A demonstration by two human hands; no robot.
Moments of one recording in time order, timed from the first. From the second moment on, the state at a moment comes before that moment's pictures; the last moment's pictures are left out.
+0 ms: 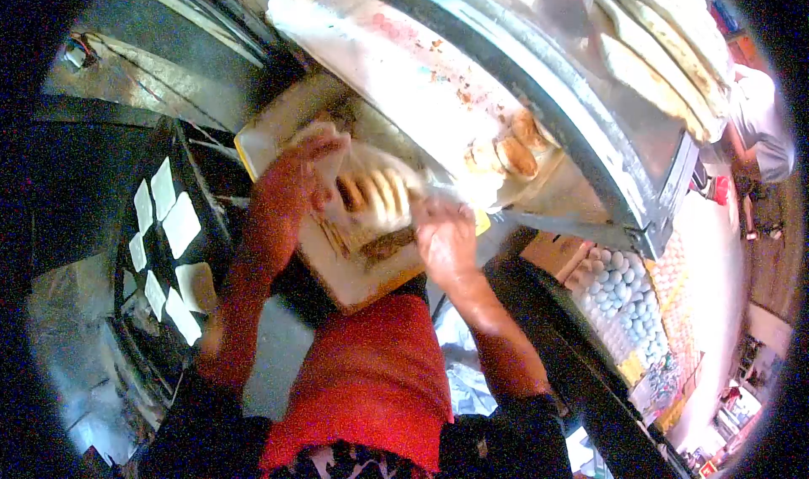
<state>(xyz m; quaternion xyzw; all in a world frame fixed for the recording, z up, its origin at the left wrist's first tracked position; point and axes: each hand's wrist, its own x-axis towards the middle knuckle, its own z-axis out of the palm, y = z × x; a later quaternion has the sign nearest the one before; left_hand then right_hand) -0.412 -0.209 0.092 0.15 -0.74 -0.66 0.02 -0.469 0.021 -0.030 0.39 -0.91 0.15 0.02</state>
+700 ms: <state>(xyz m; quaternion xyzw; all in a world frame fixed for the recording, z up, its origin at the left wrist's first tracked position) -0.551 -0.221 0.045 0.07 -0.73 -0.67 0.06 -0.571 0.021 -0.035 0.27 -0.95 0.16 0.07</state>
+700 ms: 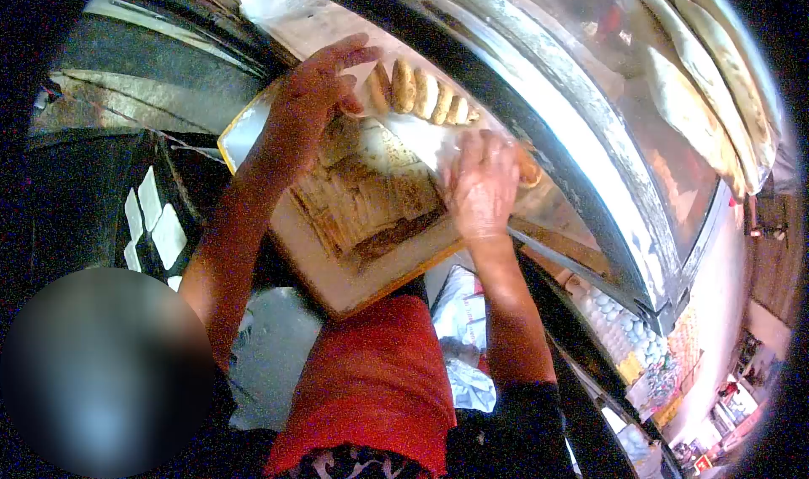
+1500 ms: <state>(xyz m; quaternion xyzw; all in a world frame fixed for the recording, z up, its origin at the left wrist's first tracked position) -0.541 -0.224 0.034 0.09 -0.74 -0.67 0.02 -0.604 0.005 -0.041 0.28 -0.96 0.06 0.05</state>
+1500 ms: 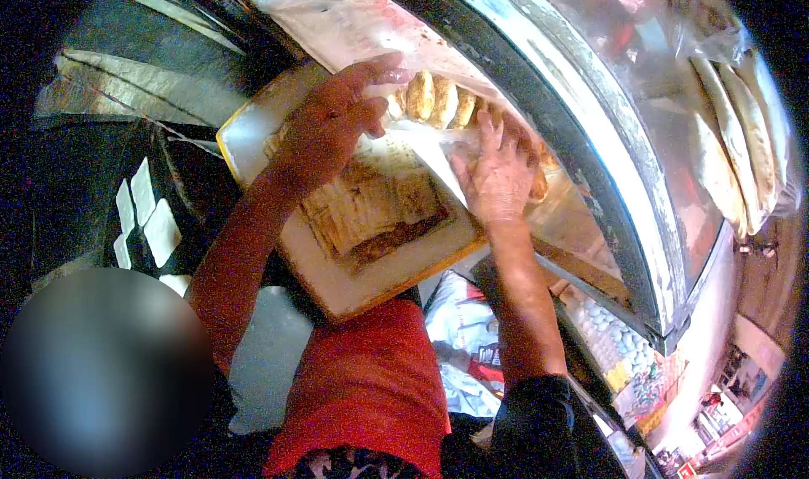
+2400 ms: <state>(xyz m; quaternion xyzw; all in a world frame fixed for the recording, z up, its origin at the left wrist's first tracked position) -0.540 -0.222 0.044 0.06 -0.74 -0.67 0.03 -0.580 -0.067 -0.031 0.35 -0.92 0.15 0.07</state>
